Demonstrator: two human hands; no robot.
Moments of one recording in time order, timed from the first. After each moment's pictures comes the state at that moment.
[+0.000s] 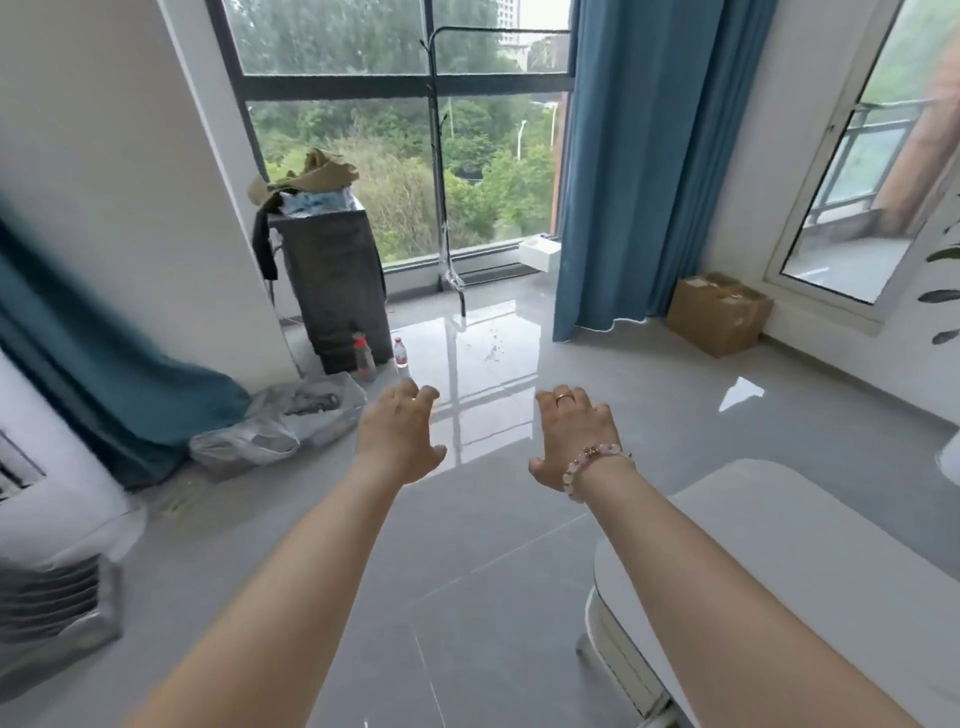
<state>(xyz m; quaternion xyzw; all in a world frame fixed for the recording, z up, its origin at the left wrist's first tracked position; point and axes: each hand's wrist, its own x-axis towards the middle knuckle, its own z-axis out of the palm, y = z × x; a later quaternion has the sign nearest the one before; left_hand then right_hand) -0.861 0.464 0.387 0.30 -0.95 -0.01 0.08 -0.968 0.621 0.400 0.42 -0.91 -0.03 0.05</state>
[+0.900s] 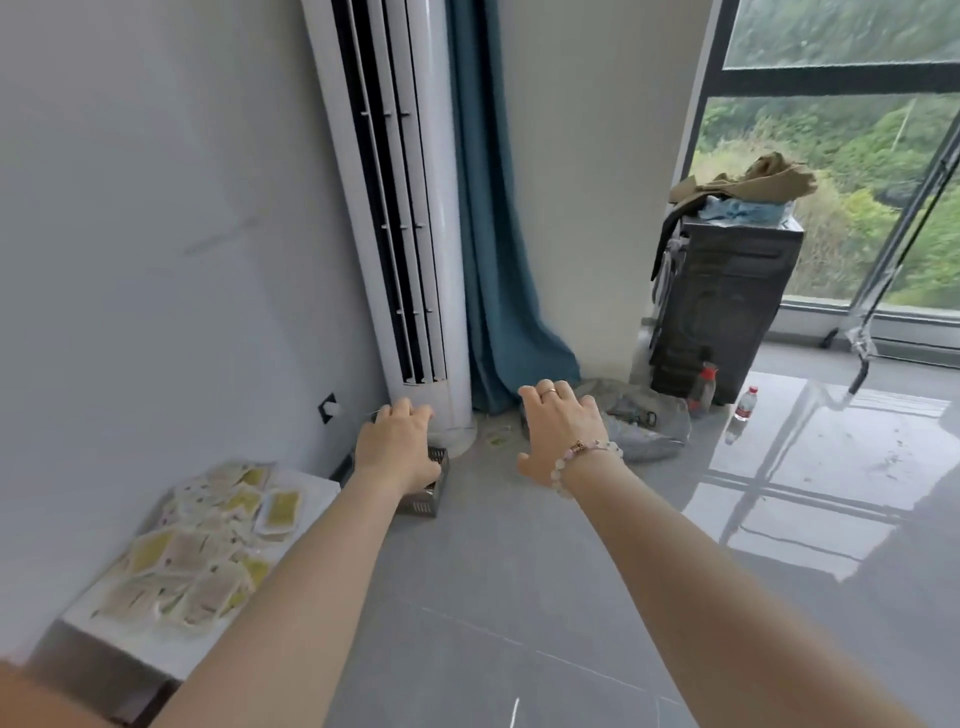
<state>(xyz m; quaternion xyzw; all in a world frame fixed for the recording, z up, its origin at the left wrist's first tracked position) -0.477 0.213 0.372 0.66 -0.75 0.00 0.02 -0.660 0.234 0.393 0.76 -0.65 0.04 0.05</state>
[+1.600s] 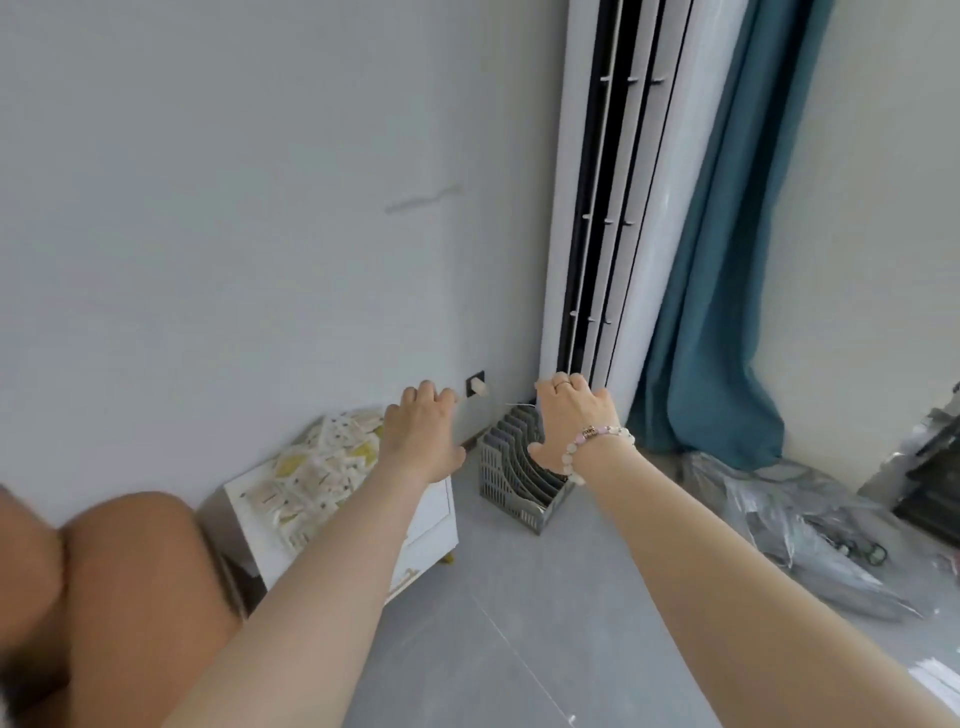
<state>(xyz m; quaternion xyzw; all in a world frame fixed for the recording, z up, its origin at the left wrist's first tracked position) -0.406 0.105 0.368 0.81 -0.58 0.04 0.04 -0.562 0.026 0.386 0.90 -0.44 0.01 0.04</state>
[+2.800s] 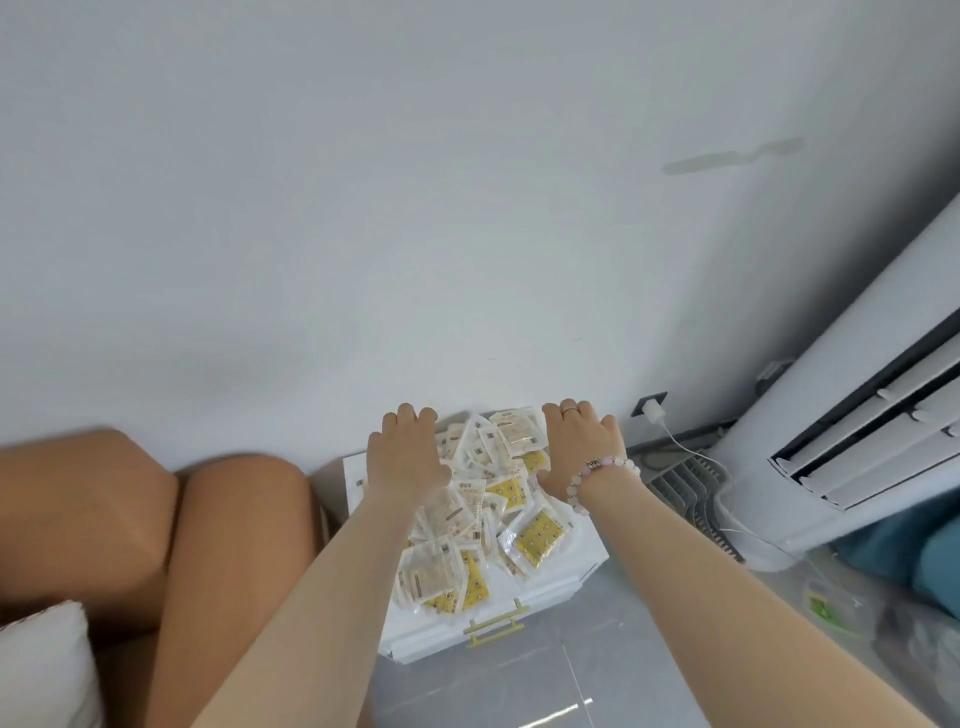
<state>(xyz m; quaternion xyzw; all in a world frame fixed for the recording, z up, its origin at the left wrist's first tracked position) -0.041 0.040 0.253 0.94 -0.33 -0.09 0.03 -0.162 -0.101 0.280 0.95 -0.28 -0.11 0.01</state>
